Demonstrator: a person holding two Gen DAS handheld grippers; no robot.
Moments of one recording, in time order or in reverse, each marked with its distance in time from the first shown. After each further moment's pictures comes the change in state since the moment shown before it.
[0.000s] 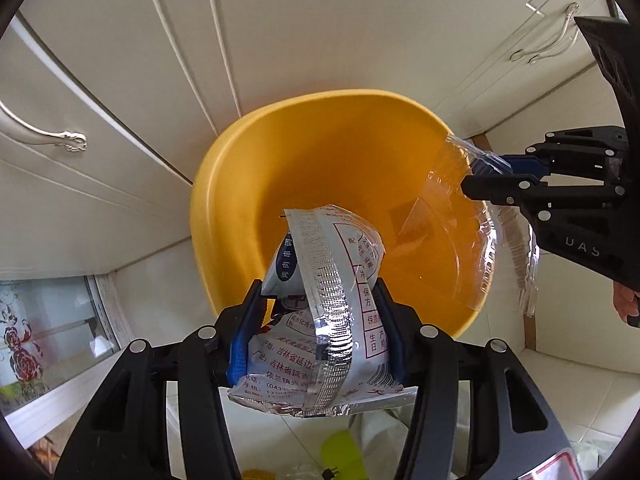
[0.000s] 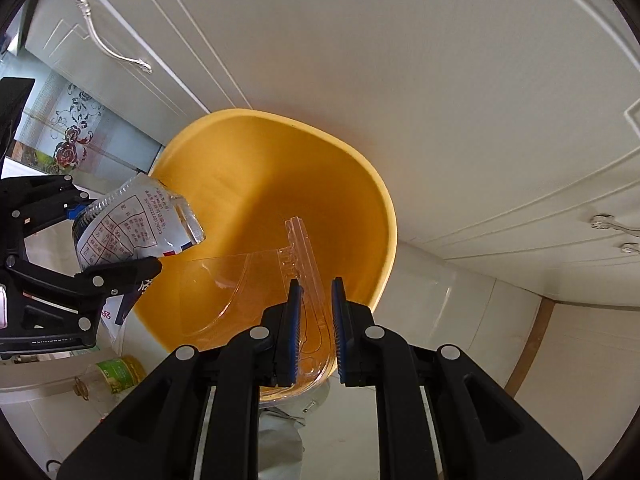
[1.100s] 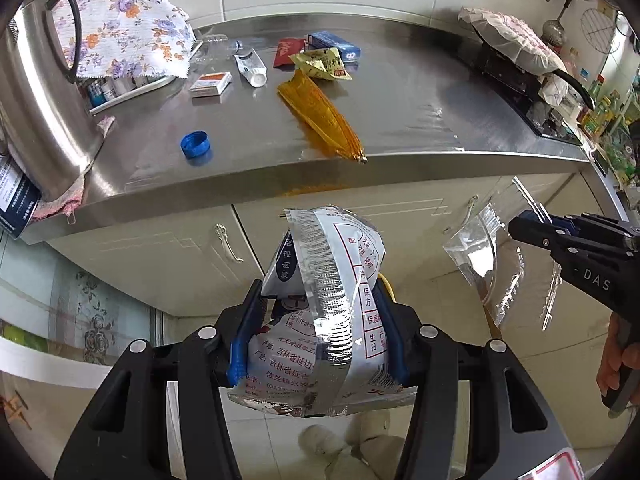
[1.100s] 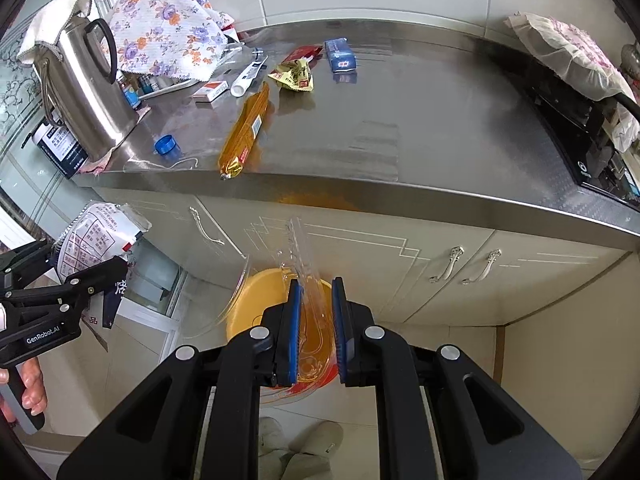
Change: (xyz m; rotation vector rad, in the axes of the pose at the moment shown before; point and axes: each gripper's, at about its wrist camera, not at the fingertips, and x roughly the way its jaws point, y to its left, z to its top) left arm -0.279 -0.053 -0.032 -0.151 -0.442 0.163; right arm -0.306 0.015 -0.034 0.134 -0.422 -0.066
